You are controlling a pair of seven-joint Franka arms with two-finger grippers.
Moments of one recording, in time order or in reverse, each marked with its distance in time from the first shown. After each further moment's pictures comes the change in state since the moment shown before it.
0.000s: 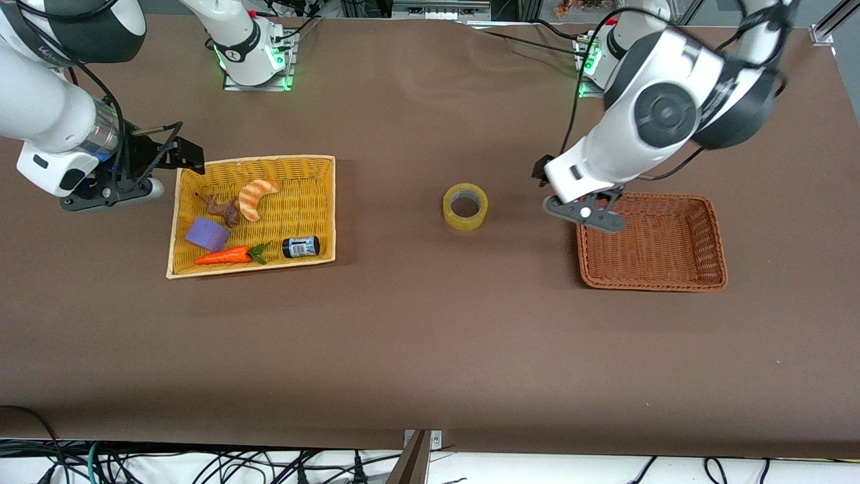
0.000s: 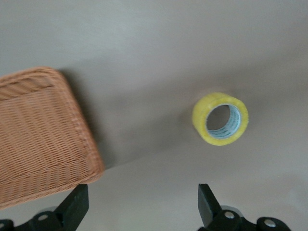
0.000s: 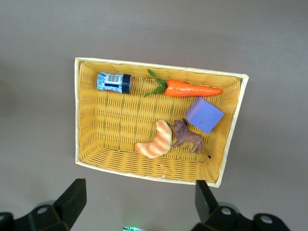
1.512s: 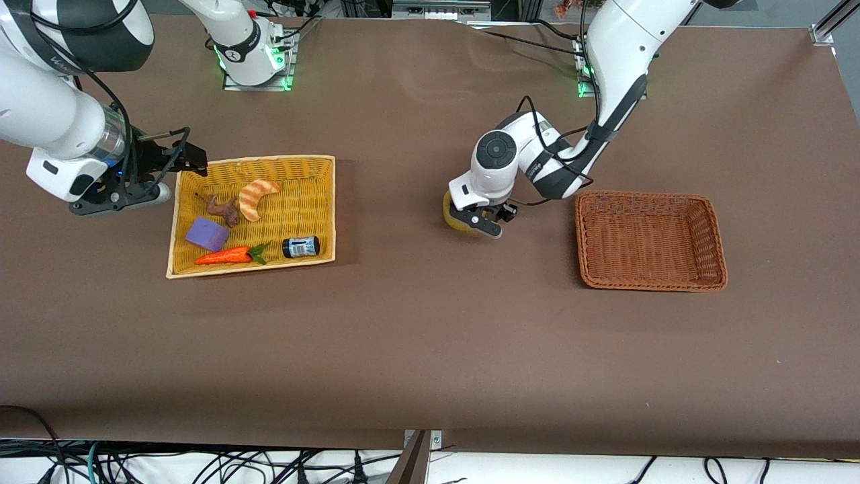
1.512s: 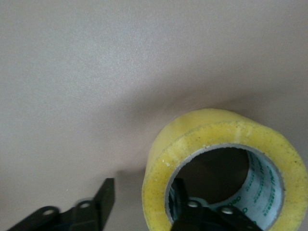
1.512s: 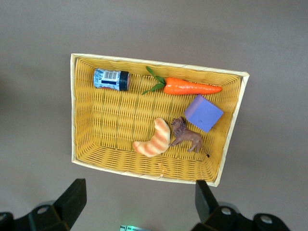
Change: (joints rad) left arm -0.162 0.290 -0.056 -0.280 0.363 0.624 -0.283; right arm 0.003 0.007 0.002 -0.005 -0.008 0.002 0.000
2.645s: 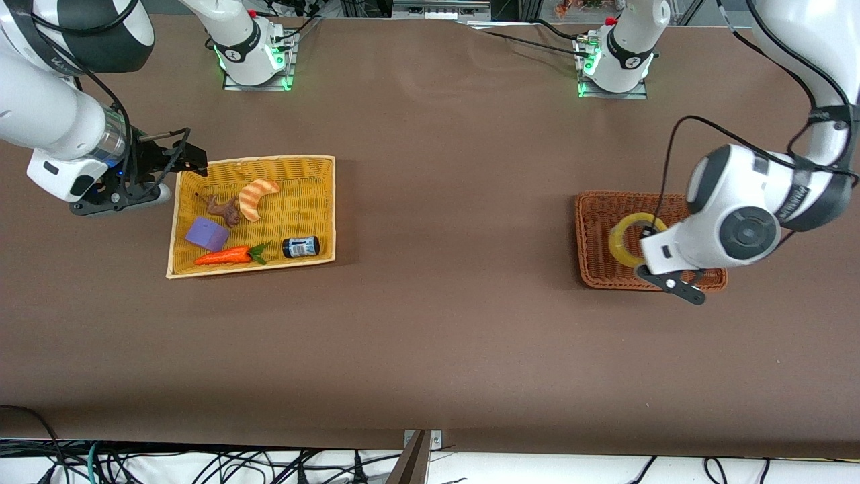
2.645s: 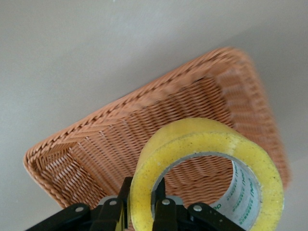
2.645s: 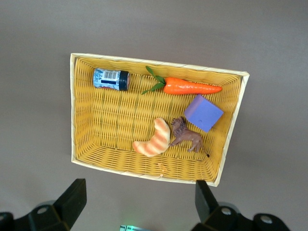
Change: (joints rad) left arm 0.554 -0.109 0.015 0.254 0.001 -0.523 0.717; right arm 0.000 0.001 0.000 0.000 0.000 0.000 0.000
